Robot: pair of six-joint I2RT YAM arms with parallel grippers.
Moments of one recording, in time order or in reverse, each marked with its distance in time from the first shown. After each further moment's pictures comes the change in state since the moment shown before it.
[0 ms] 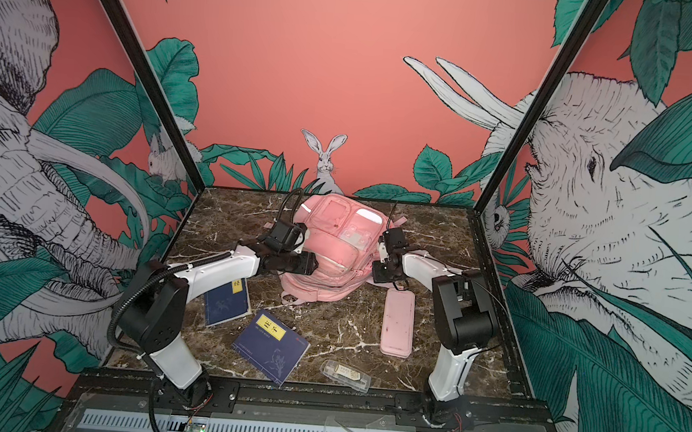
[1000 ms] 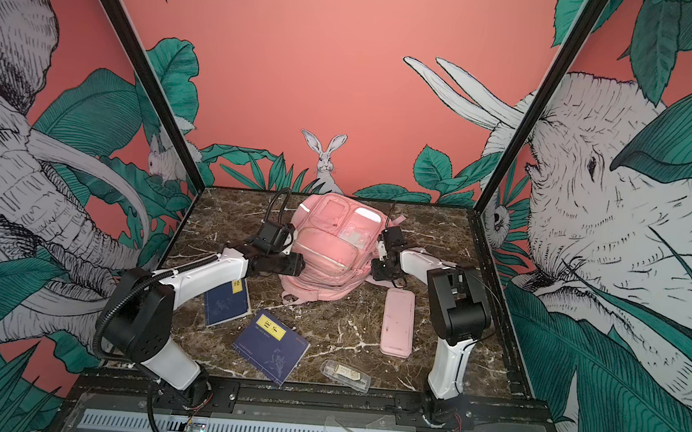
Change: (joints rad) left arm 0.068 -0.094 -0.086 -0.049 -0.073 0.064; right arm -0.014 0.082 0.045 0.045 0.000 0.001
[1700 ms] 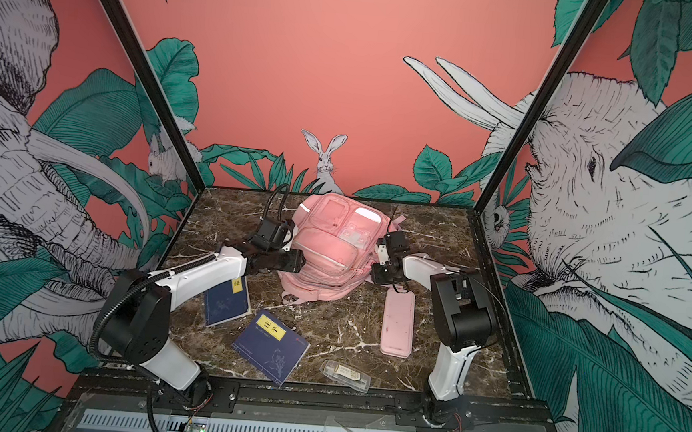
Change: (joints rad) left arm 0.002 -0.010 0.024 -0.001 -0.004 0.009; right arm -0.002 -0.058 -0.090 0.048 -0.067 -0.014
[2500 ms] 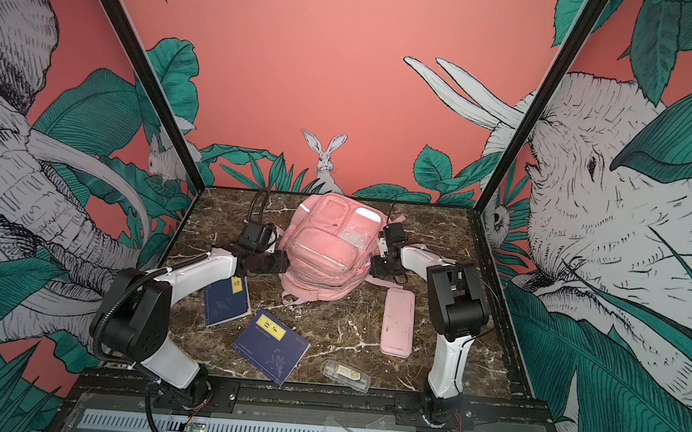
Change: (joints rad) left arm 0.111 -0.008 -0.069 0.014 0.014 -0.027; right arm -0.011 0.089 0.138 -0.059 0.064 -0.011
